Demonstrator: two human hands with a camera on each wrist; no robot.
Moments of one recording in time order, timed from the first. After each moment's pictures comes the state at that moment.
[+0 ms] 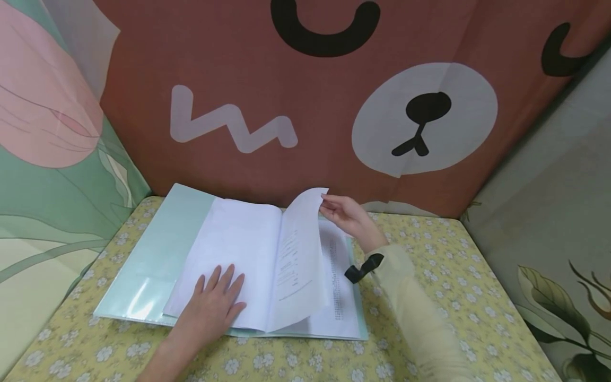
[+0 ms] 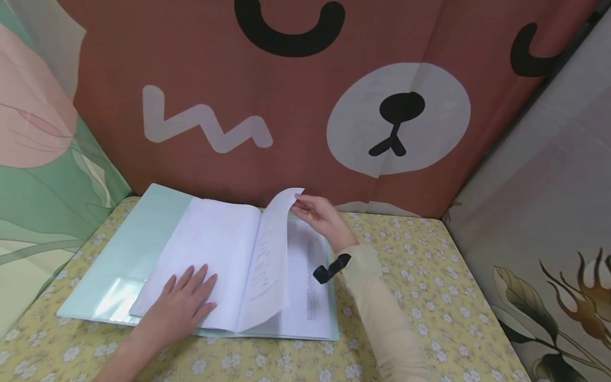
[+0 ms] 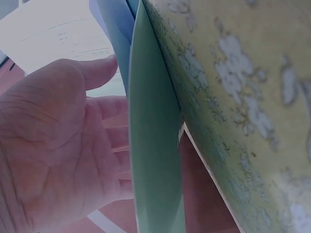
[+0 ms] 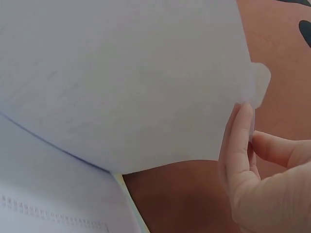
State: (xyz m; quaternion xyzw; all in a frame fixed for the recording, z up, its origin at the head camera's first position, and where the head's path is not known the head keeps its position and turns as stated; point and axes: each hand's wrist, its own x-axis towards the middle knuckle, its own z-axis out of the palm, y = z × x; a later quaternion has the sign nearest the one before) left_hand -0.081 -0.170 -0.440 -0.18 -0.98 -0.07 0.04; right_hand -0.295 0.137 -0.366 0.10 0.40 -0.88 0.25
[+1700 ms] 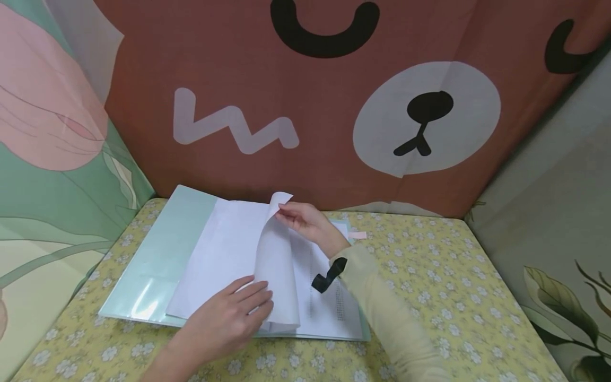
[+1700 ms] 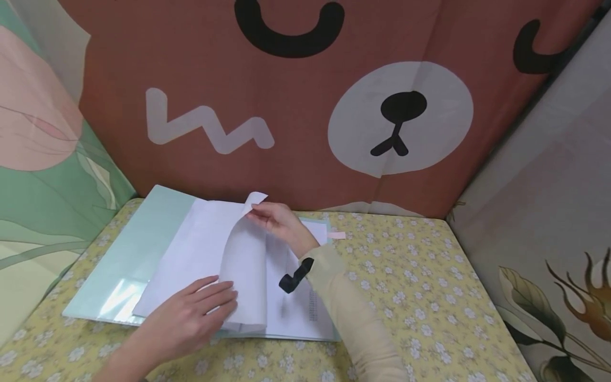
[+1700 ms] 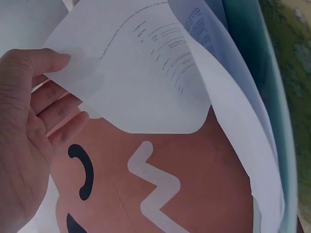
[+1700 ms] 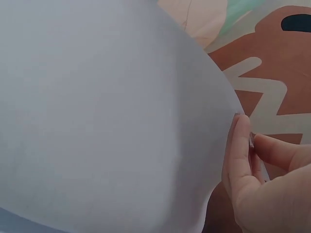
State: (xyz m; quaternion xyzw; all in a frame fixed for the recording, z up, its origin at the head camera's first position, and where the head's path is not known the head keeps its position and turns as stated) left_hand -0.069 -0.139 -0.381 -0.48 -0.83 -0.04 0.30; right_hand -0.280 0.044 -0.377 0.06 0.43 -0.86 0.28
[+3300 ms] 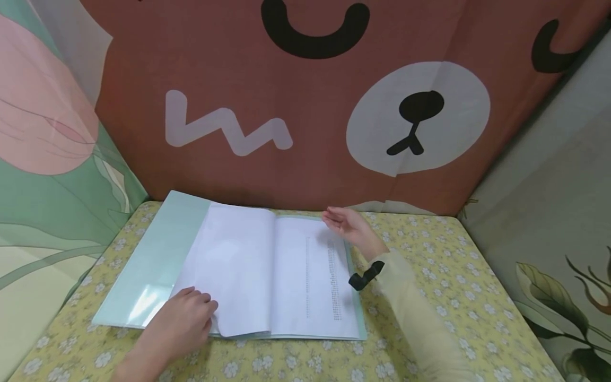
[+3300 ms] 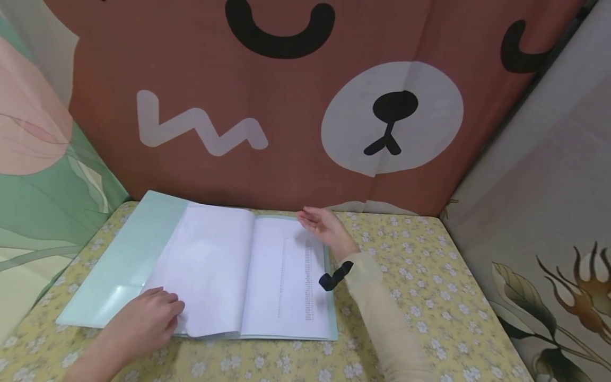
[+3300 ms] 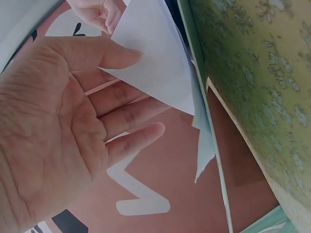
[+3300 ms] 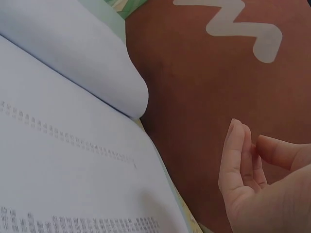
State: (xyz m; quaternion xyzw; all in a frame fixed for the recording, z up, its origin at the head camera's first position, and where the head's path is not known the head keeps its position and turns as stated) left_hand -0.069 -0.199 -0.407 -0.30 -0.95 -0.01 0.08; right_hand -0.302 0.158 -0.406 0.17 0.43 -0.86 0.21
